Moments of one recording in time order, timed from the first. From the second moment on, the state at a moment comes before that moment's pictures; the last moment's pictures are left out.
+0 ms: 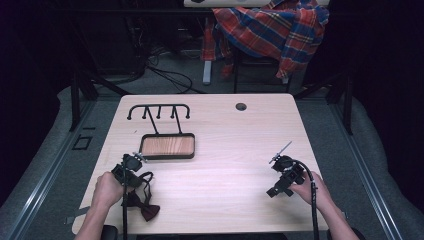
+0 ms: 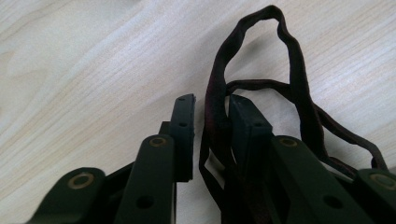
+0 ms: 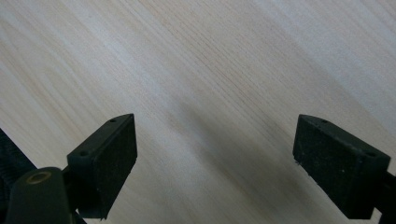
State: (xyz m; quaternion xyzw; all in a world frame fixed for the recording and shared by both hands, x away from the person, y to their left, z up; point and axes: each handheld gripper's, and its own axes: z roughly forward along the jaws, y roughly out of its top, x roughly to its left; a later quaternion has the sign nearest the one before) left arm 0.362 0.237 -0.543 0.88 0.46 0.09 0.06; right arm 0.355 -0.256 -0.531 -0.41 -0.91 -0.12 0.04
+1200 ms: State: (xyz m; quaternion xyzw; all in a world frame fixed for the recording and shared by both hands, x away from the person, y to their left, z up) left arm 0.343 0.245 -0.517 0.87 0.46 0.14 0.13; right arm 0.354 -0.256 -0.530 -0.40 -0.91 -0.12 0.04
